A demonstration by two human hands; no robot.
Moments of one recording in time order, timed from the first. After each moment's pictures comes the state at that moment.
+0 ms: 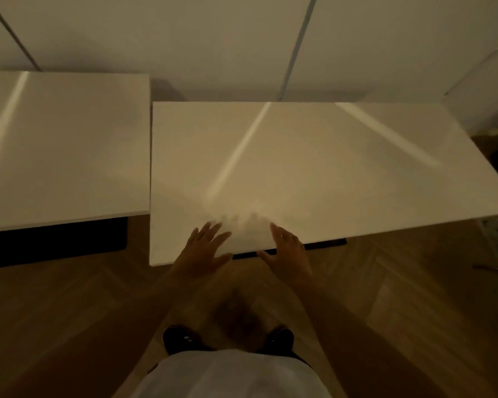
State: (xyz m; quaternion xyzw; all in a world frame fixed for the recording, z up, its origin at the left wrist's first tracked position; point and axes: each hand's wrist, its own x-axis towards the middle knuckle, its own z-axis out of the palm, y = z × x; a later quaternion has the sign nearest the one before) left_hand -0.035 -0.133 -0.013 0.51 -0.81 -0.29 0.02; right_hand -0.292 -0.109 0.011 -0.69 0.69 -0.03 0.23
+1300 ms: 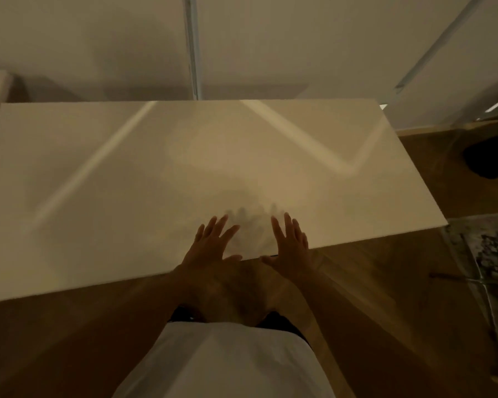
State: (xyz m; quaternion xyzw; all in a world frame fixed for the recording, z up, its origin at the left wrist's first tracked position) left_hand -0.483 -0.223 -0.025 0.50 -0.82 -0.25 0.03; right_hand -0.728 -0.197 0.002 -0.70 0.69 0.04 0.21
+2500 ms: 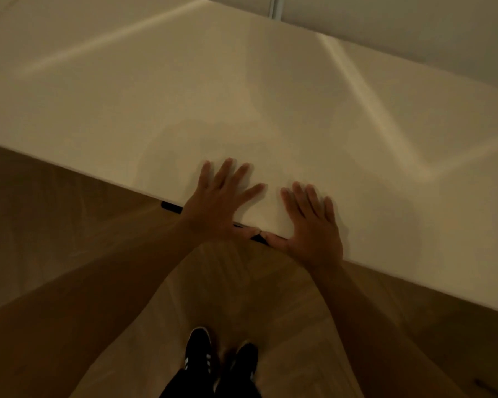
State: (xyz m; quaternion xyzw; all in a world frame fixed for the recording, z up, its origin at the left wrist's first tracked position) left_hand -0.616 -0.217 -0.092 0.63 -0.78 -0.02 -0.02; right_hand -0.858 -0.263 -0.097 -0.89 0.45 -0.05 0.03
